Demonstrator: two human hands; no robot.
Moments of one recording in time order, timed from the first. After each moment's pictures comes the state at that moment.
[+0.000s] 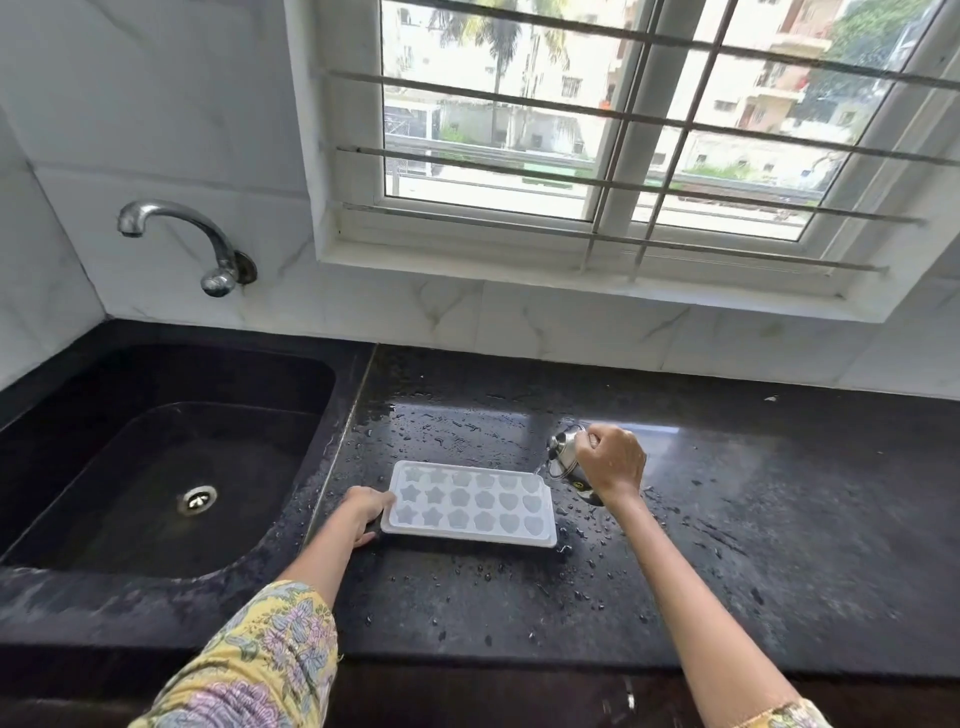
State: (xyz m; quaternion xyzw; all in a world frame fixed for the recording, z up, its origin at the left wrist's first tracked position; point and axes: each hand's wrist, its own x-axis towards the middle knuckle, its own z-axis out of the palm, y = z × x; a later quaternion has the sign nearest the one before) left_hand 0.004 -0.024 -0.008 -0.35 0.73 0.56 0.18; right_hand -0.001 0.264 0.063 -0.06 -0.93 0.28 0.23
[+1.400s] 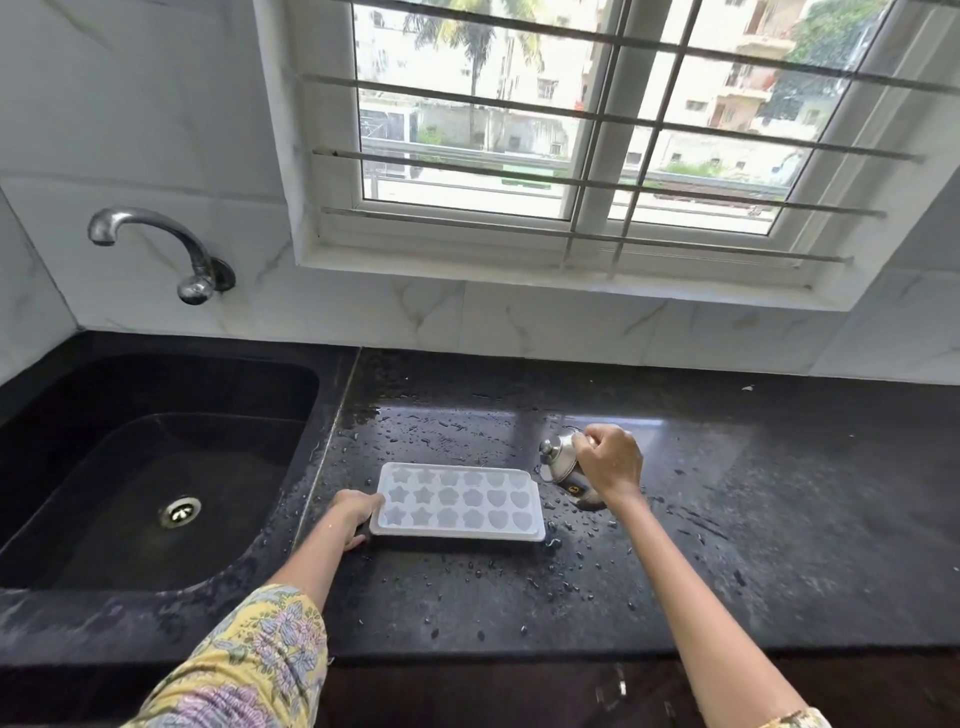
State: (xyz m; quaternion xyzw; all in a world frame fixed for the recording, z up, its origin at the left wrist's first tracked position) left_hand -0.002 -0.027 -0.016 -0.36 0.73 0.55 0.19; right_hand 0.011 0.279 0.063 -0.06 -0.92 0.32 0.22
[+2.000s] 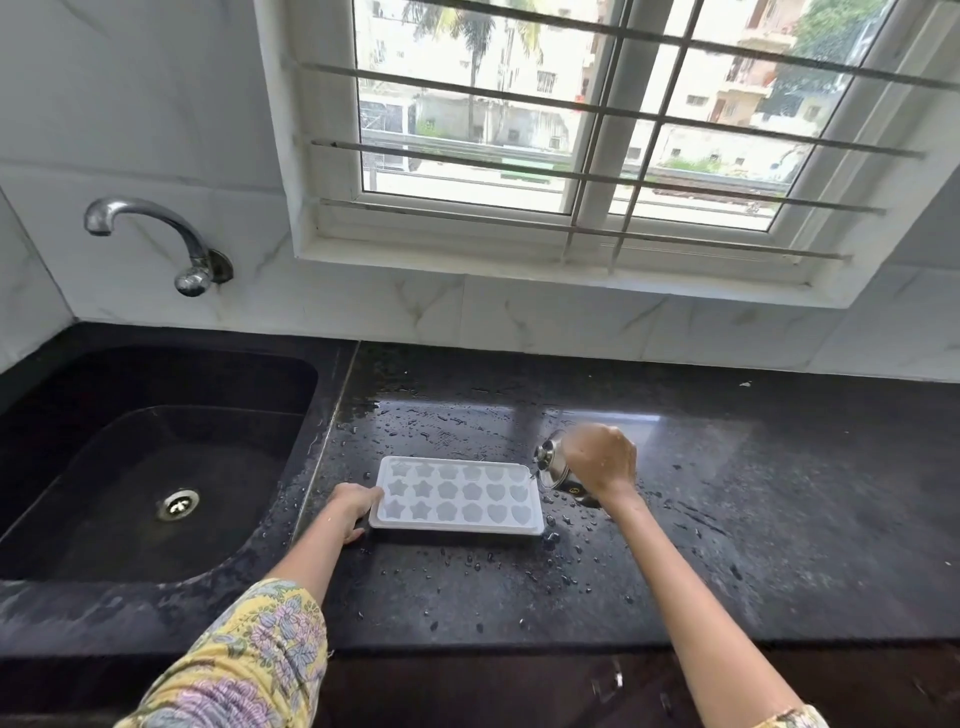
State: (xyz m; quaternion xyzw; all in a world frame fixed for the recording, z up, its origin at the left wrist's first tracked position) left_hand -0.001 -0.025 -0.019 -0.35 0.73 0.56 0.17; right_hand 0.017 0.274 0.064 -0.01 -0.96 0.23 0.19
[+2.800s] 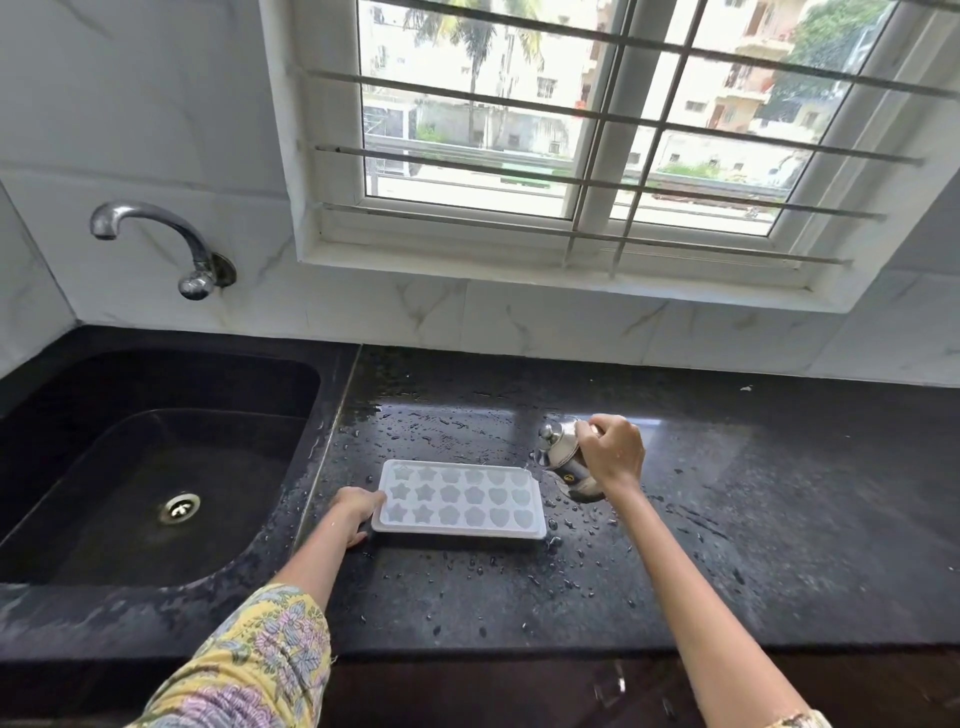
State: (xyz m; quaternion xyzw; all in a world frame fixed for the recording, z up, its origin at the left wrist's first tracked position) left_hand 0.006 -0.024 -0.009 -0.35 0.73 0.56 0.16; right_hand 0.014 0.268 0.080 -0.09 -0.90 0.35 0.24
